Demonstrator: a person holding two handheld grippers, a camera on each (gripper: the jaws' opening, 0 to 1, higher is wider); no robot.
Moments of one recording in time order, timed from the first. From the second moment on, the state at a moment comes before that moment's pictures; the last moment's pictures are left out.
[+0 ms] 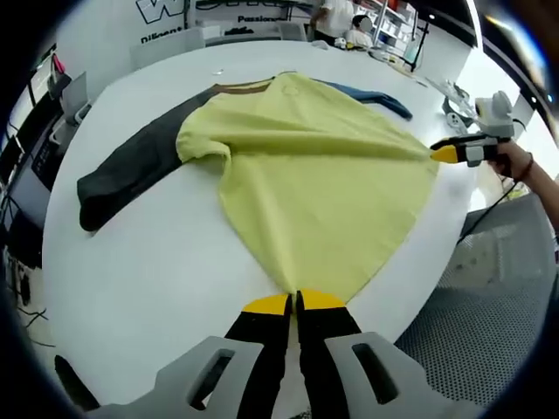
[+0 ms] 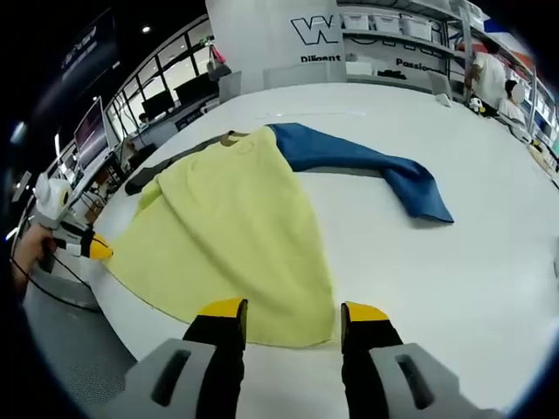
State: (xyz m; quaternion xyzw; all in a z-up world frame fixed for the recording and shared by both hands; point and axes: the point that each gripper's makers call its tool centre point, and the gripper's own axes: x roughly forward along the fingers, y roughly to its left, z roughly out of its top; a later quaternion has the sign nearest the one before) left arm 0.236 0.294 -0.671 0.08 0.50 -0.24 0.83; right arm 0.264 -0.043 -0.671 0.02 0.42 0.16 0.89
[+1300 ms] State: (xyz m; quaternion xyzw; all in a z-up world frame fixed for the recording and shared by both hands) left arm 0.213 0.335 -0.675 0.14 0.53 -0.23 0.80; right arm 0.225 -0.018 -0.686 -0.05 0.51 0.20 0.83
